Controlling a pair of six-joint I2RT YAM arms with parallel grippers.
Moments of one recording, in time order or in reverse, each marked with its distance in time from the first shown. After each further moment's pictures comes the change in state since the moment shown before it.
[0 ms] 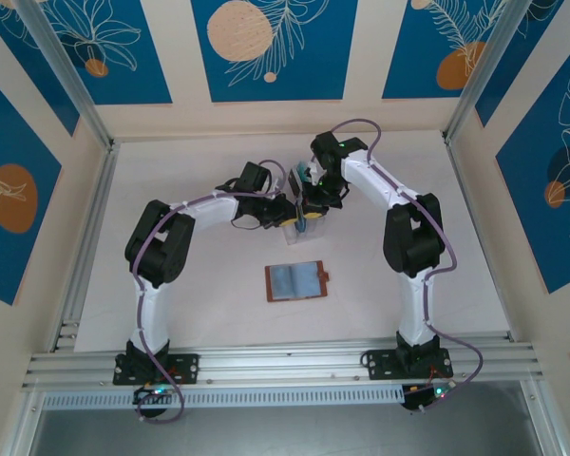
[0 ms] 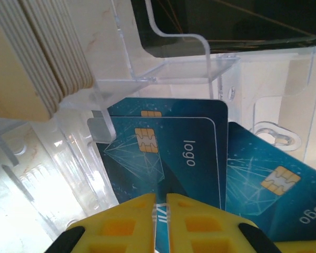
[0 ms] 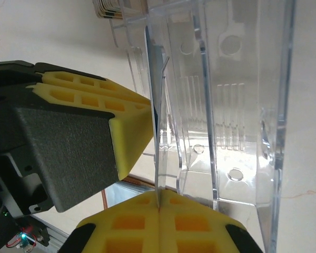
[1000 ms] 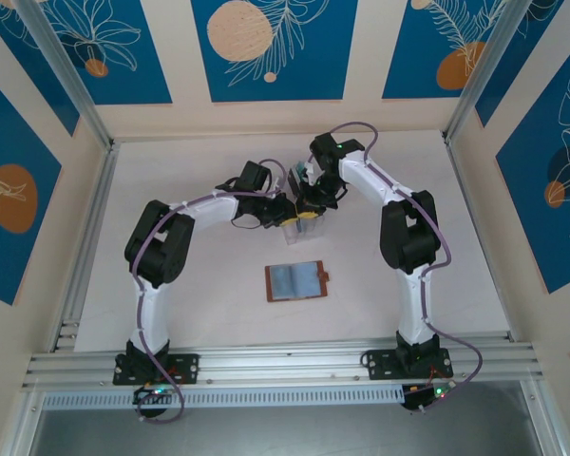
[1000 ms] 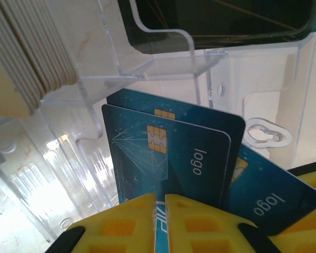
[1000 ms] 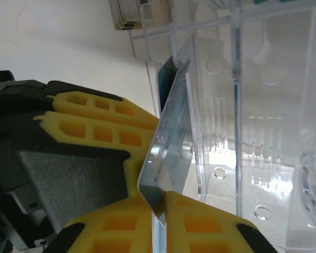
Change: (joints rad) left arm -0.005 -0.001 0.009 -0.006 0.007 0.000; right arm -0.006 0.049 0.006 0.046 -0.095 -0.011
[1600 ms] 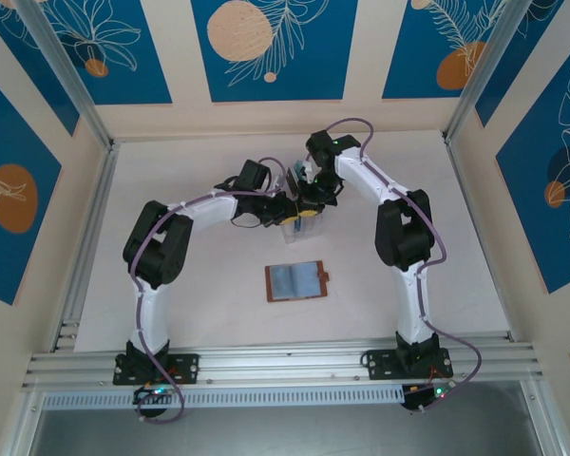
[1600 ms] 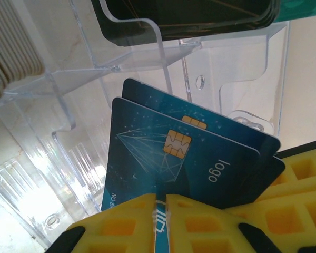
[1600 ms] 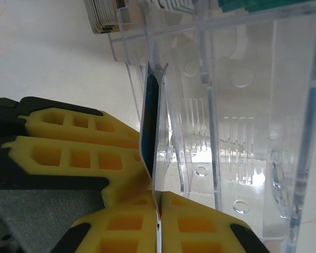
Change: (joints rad) left arm 0.000 -0.014 0.000 0.001 0.005 0.000; right arm 0.011 0.050 0.094 -0.071 0.069 -0.007
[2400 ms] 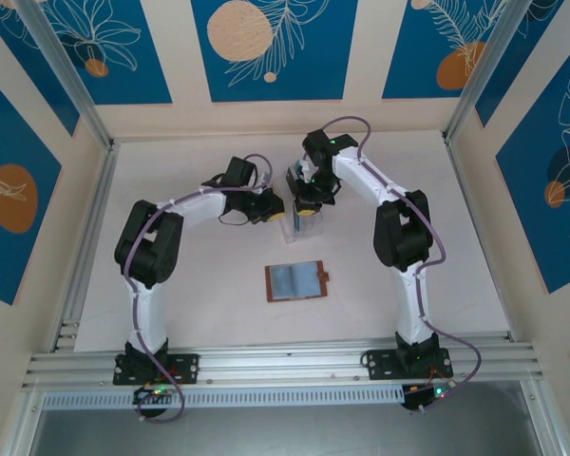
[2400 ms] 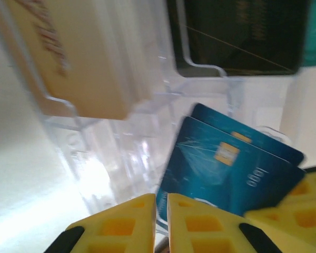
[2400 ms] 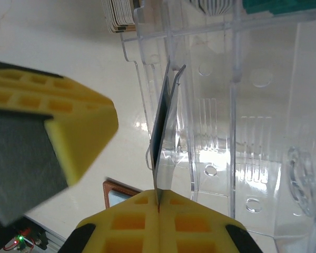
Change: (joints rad) left arm 0.064 -0.032 -0.024 -0.039 -0.012 0.038; right arm 0.017 0.008 0.032 -0.016 0.021 -0.001
